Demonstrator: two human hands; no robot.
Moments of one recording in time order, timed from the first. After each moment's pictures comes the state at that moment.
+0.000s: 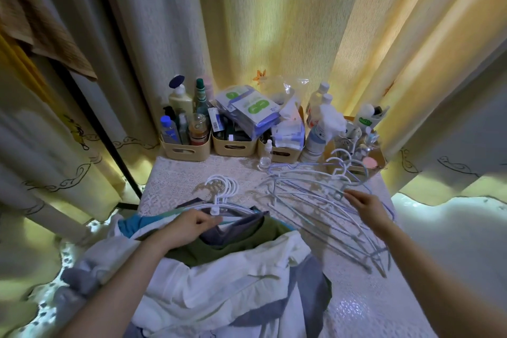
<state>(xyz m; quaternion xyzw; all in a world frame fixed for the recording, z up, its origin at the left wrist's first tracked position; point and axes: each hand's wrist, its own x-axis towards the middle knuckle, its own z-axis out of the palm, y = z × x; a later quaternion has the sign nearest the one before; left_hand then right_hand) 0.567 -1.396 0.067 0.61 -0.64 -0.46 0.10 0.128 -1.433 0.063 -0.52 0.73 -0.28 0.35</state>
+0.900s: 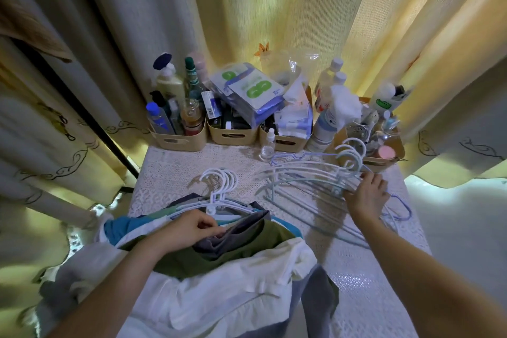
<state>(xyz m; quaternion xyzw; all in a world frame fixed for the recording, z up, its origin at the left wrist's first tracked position) 0.558 -1.416 0.046 0.56 -0.65 -0.50 0.07 0.148 -1.481 0.007 -0.50 0.86 -0.08 0.07</state>
